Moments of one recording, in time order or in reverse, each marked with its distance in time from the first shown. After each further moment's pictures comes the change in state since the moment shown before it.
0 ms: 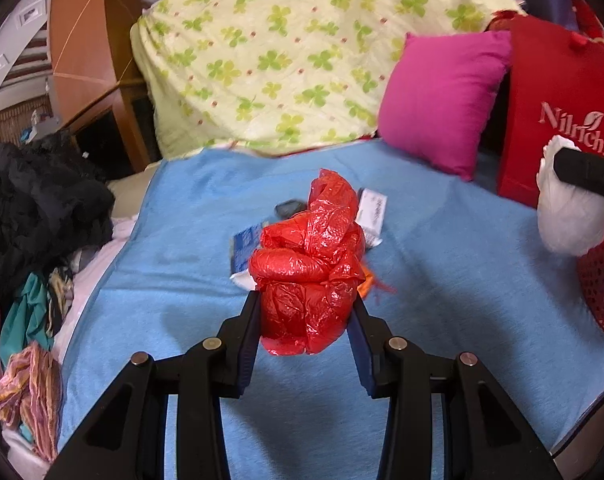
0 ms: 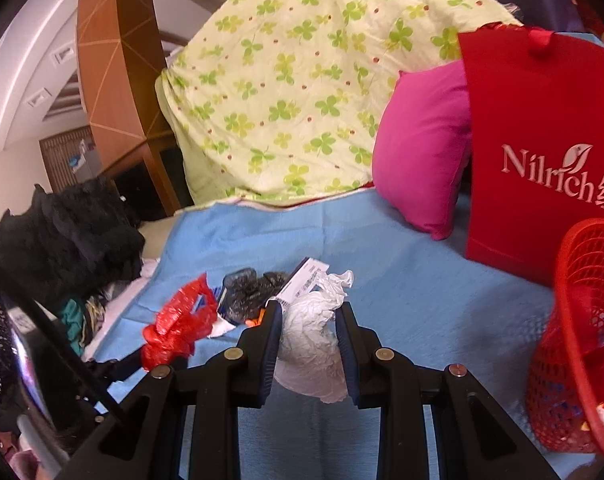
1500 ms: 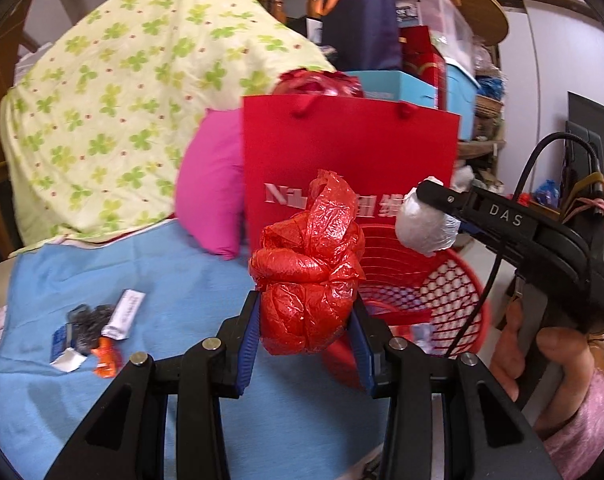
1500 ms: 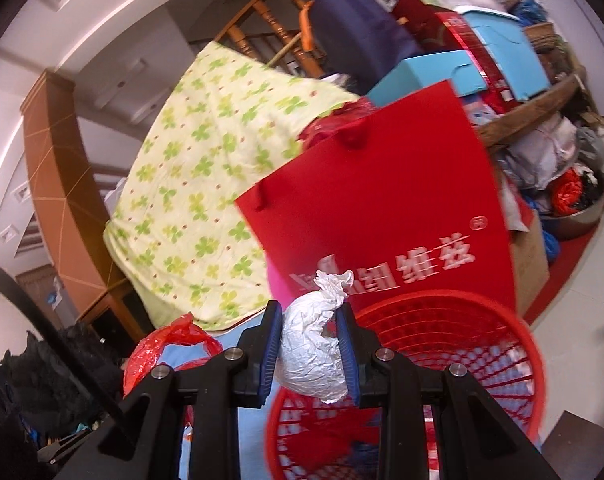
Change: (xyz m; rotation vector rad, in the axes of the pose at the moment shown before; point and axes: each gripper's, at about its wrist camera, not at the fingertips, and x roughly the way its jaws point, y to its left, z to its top) left arm -0.143 -0.198 0.056 0.150 -0.156 -0.529; right arm -0.163 -0.208 0.022 0.333 -0.352 -0.119
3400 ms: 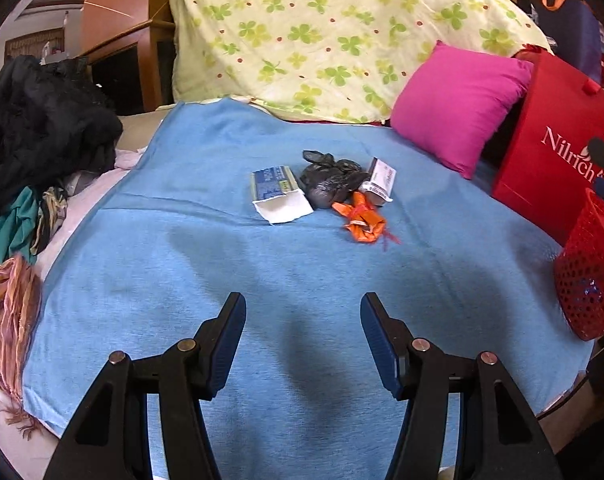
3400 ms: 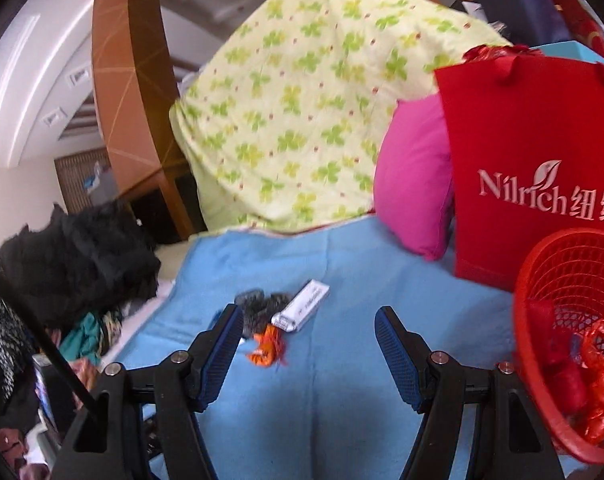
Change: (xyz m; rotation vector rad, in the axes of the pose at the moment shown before) left arm -0.038 0.242 -0.148 -0.385 0.196 0.458; right arm 0.079 0.187 -0.132 -0.323 0.302 0.167
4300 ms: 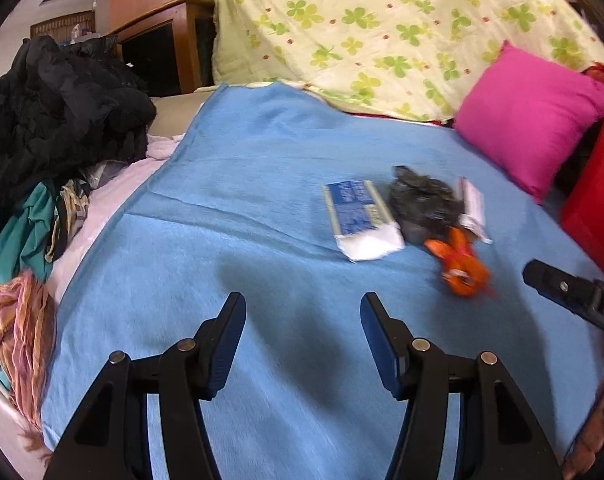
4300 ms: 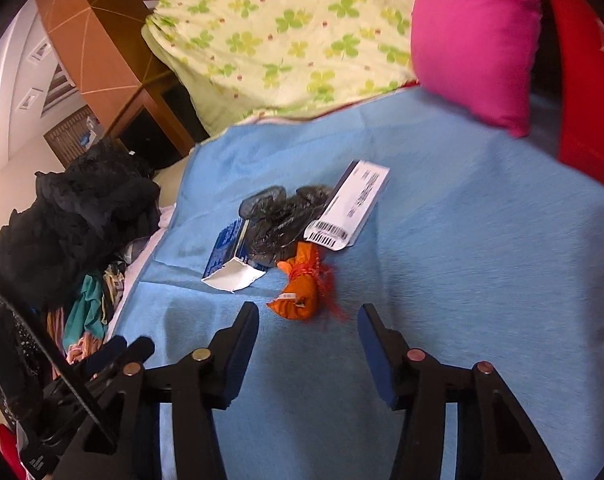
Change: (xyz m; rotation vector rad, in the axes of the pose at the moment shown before) left arm 0.075 0.050 0.052 -0.071 0.070 0.141; right arm 0.178 0.026 -0.040 0.138 0.397 0.113
